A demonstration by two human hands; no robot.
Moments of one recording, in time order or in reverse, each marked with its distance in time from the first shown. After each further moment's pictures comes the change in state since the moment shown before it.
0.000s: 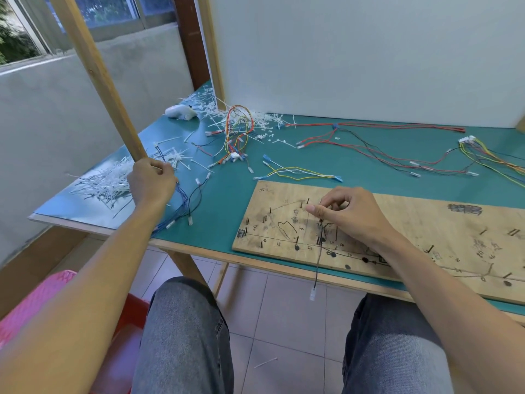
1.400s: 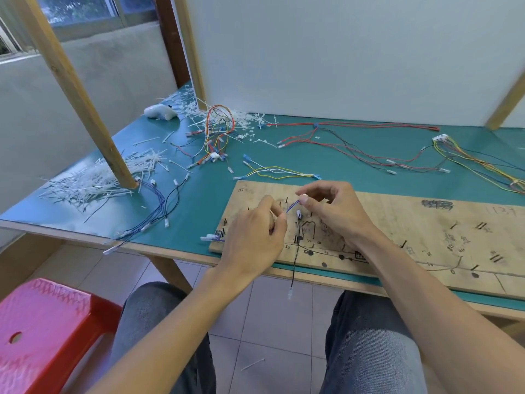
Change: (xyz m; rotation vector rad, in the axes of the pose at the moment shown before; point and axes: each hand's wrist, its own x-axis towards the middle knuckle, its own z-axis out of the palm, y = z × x) left_hand -0.215 0.083 0.058 0.021 -0.496 0.613; right_hand -0.003 0.004 -0.008 0.242 -0.001 0.003
